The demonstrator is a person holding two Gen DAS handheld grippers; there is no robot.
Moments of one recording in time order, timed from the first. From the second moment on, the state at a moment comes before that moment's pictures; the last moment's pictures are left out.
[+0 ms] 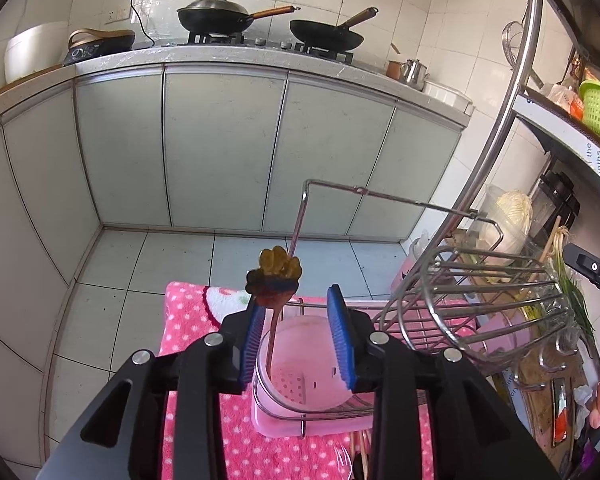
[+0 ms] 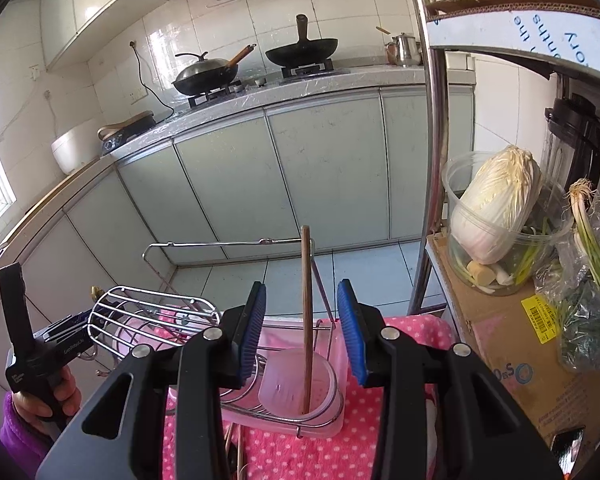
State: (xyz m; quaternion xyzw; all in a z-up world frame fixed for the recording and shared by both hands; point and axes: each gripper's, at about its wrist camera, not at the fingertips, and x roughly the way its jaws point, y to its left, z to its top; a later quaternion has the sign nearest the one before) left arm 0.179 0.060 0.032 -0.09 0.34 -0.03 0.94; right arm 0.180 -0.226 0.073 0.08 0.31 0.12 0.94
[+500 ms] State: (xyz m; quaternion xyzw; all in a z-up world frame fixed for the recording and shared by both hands) left arm 0.120 0.078 0.089 -0.11 0.26 -0.04 0.96; right arm 0.127 -0.239 0.089 0.09 0.28 0.13 0.95
